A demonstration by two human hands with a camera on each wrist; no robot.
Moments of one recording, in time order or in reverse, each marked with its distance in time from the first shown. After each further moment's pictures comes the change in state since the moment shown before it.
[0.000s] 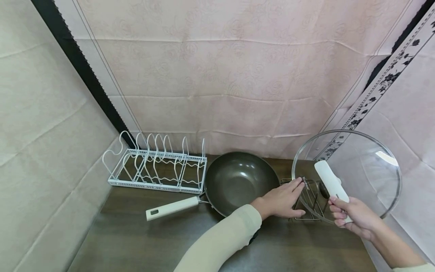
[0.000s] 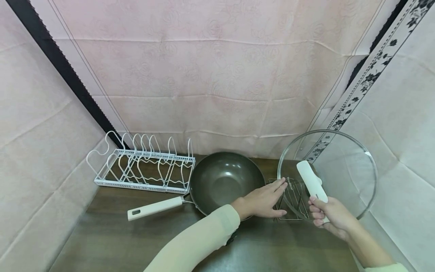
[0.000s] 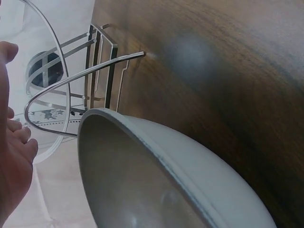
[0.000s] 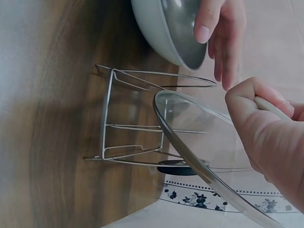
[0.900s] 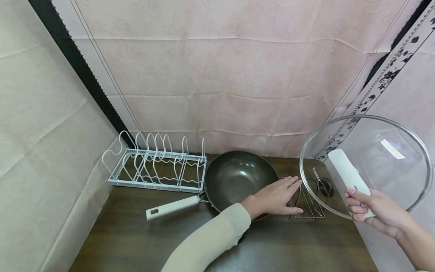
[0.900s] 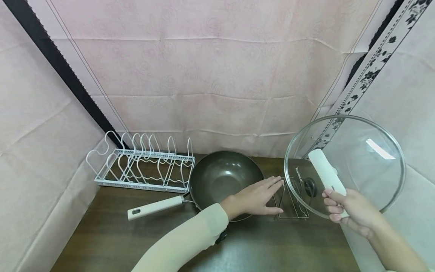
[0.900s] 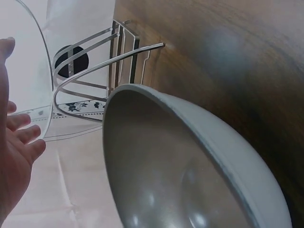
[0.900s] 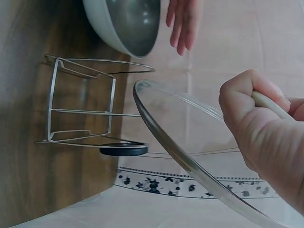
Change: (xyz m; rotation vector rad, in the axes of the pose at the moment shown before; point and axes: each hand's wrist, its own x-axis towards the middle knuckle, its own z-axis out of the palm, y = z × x) left_hand -0.027 -0.012 -0.030 -0.016 0.050 0.061; right_hand -0.028 -0.044 0.001 0.131 -0.227 -0.068
